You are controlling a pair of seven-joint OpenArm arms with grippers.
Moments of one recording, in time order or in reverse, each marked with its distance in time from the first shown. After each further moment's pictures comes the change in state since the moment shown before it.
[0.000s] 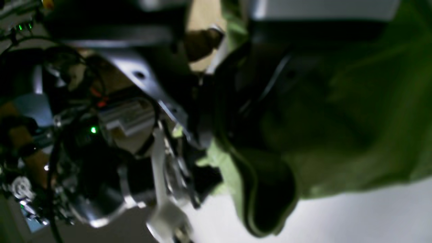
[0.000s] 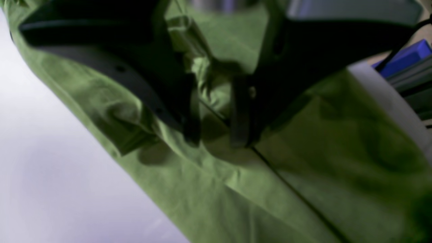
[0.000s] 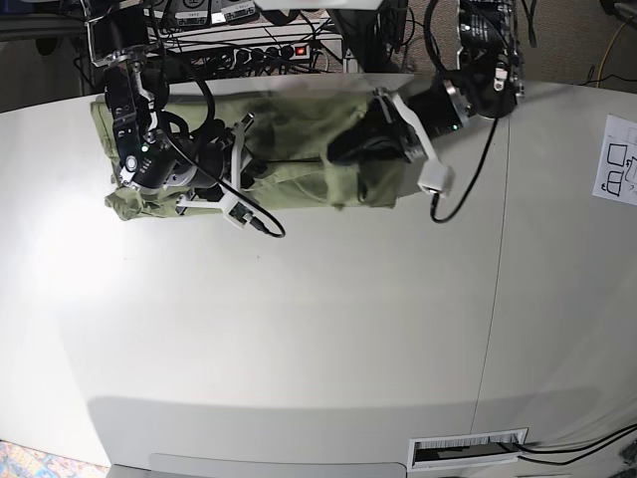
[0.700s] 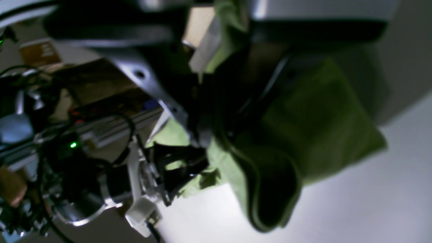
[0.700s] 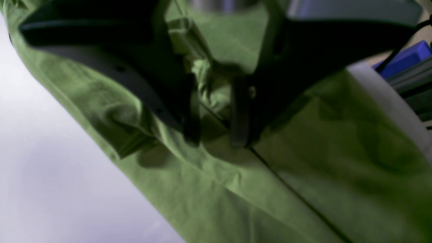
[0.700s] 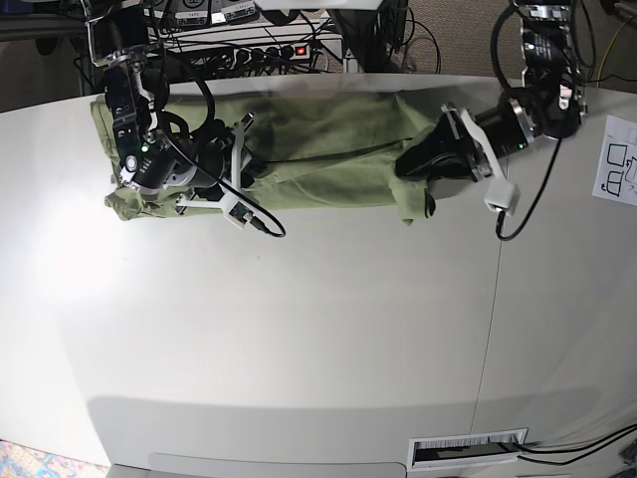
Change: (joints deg) left arm -2.1 -12.1 -7.0 0.2 -9.2 -0.2 3.9; right arm 0.0 -0.2 0.0 0.0 0.2 0.0 -0.6
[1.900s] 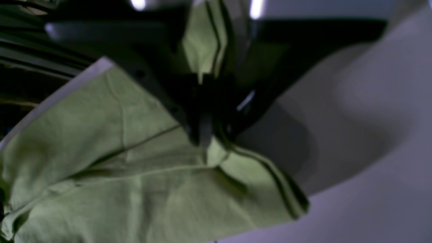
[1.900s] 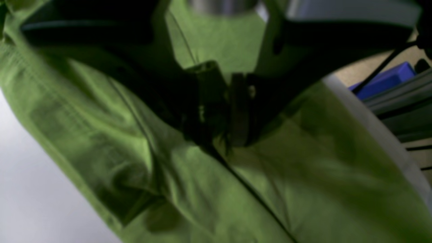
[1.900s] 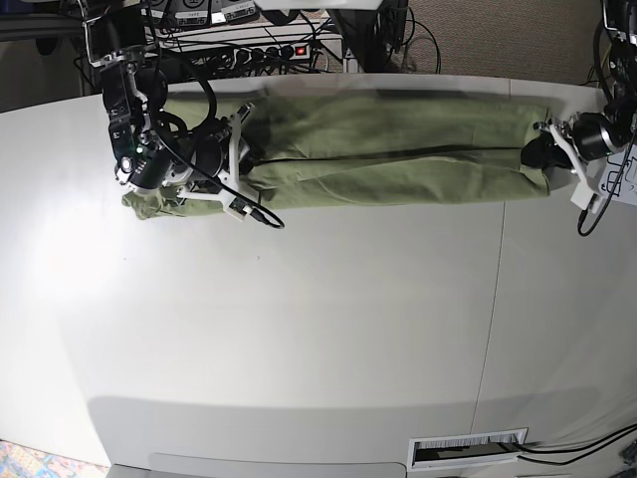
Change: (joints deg) left arm -1.6 -25.4 -0.1 -18.8 14.2 8.2 -7.4; right arm 0.0 0.8 0.0 0.0 5.6 0.0 -6.1
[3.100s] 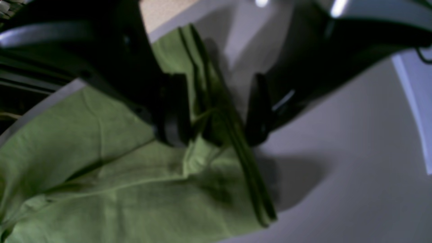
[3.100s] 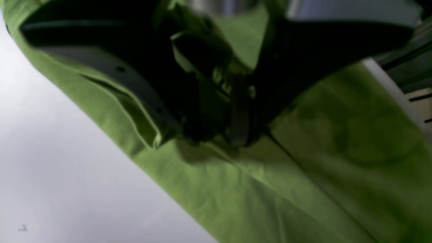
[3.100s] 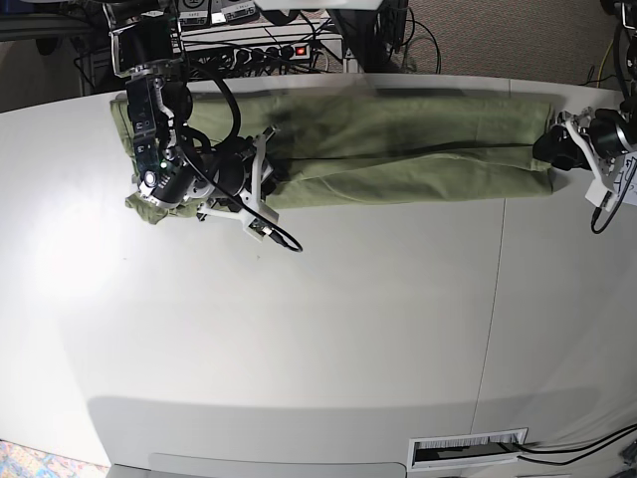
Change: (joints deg) left arm 2.6 -5.2 0.5 -0.2 0.4 -1.9 -4.2; right arm 3.7 -7.1 0.0 -5.2 -4.9 0.2 2.6
